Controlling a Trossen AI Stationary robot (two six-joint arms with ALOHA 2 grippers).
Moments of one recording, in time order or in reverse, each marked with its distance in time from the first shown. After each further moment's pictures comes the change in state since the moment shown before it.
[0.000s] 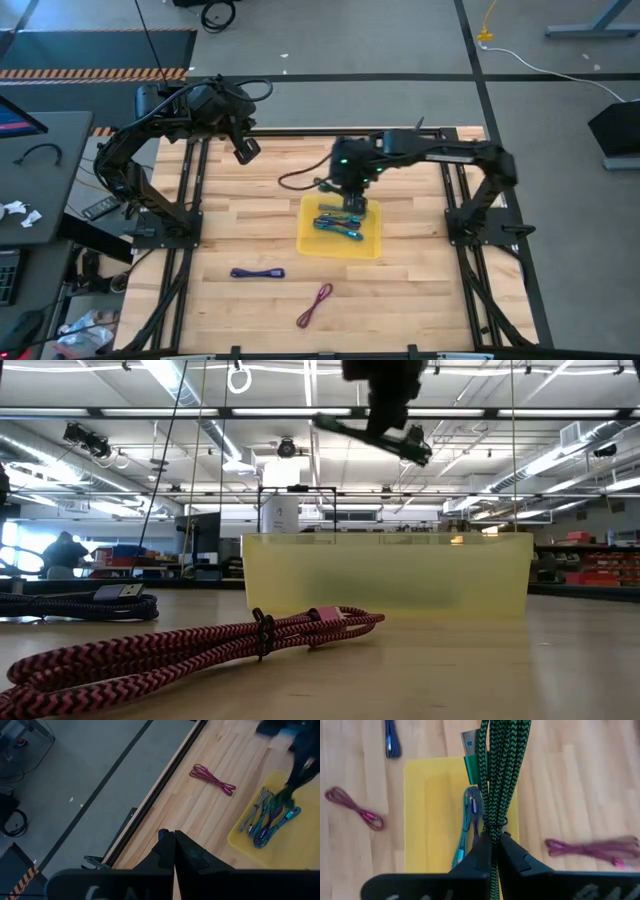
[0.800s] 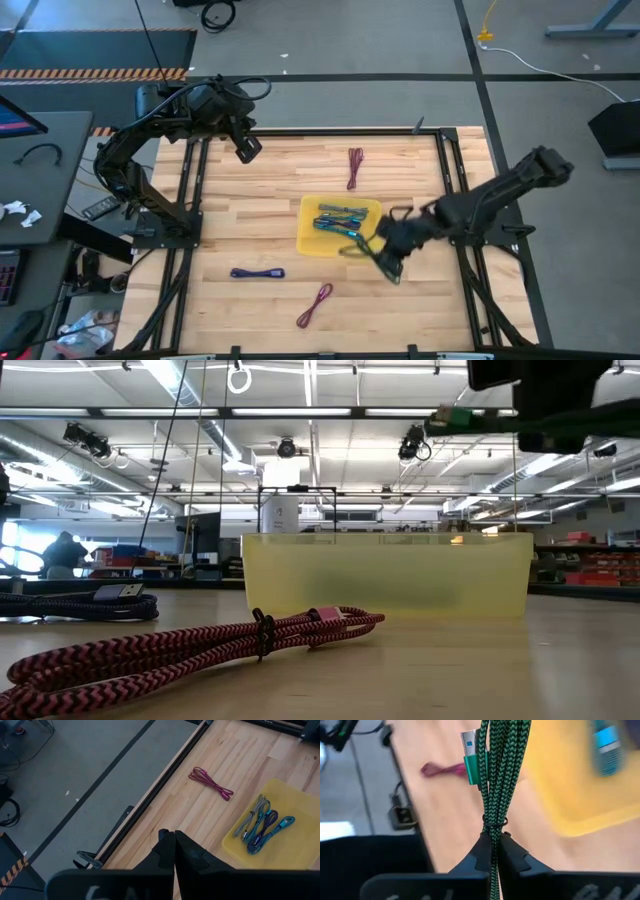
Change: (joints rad) left arm 0.000 0.000 0.000 0.000 0.000 -0.078; right arm 0.497 -0.469 -0.825 0.575 0.057 0.956
